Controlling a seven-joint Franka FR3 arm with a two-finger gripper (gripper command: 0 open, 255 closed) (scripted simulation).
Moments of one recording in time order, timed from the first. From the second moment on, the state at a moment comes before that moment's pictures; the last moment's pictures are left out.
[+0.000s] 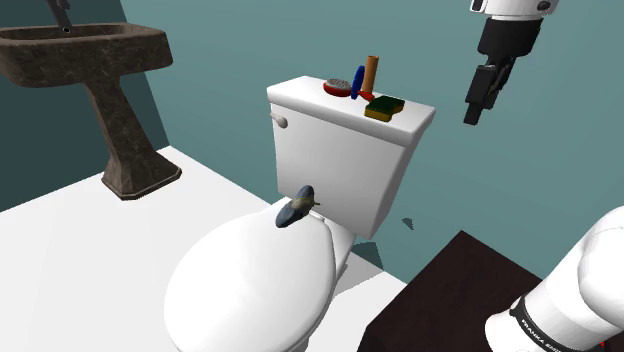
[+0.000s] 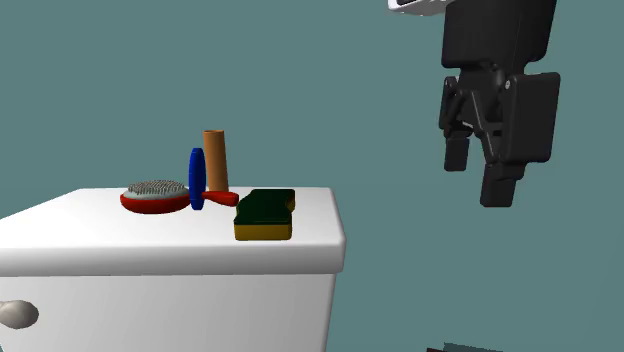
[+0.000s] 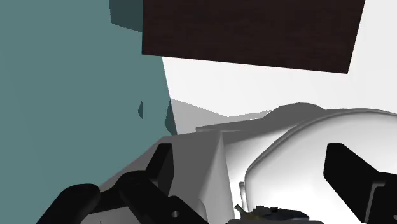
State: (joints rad) arm -0.01 -0.76 0.02 -2.26 -0.06 1.45 -0.11
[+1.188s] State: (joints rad) arm -0.02 -0.20 -0.01 -1.88 -0.10 1.71 -0.18
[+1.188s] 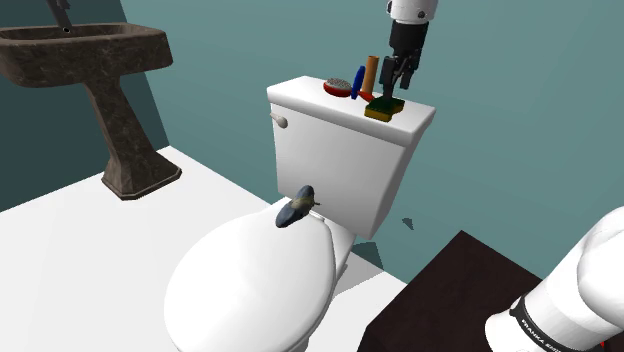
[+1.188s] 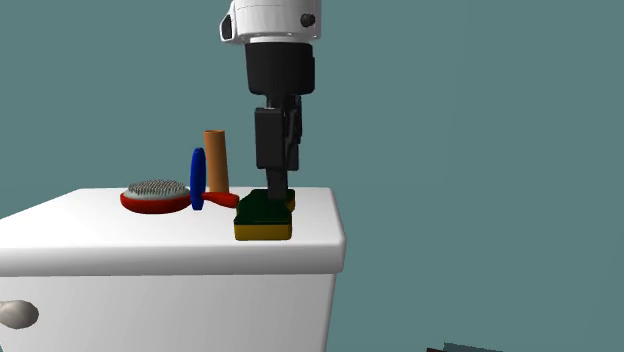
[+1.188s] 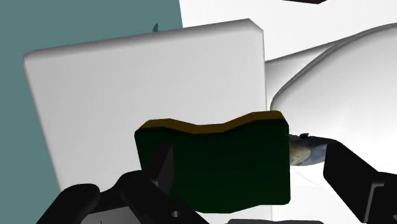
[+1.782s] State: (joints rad) arm -0.02 0.14 -0.01 -1.50 -0.11 1.71 -0.21
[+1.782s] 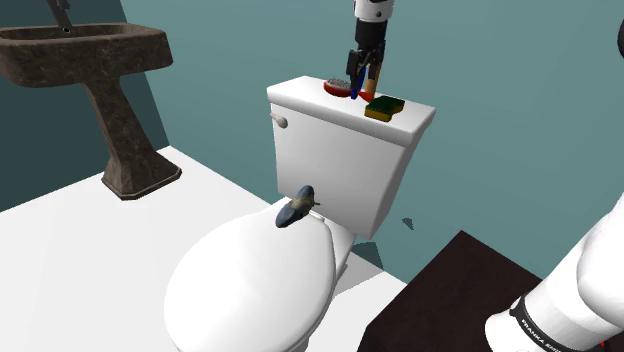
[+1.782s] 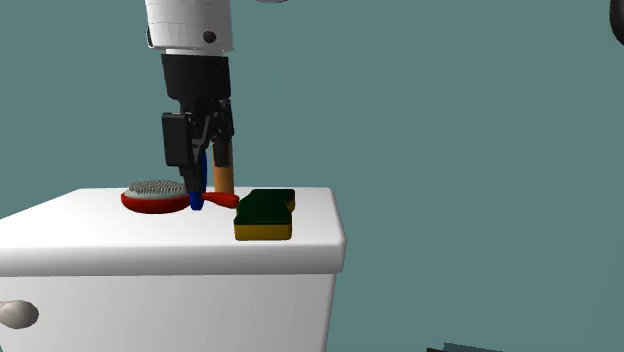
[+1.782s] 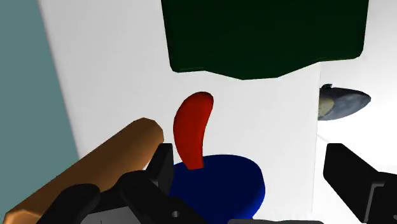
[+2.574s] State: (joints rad) arm -0.03 0.42 -0.02 -1.17 -0.11 1.72 -0.24
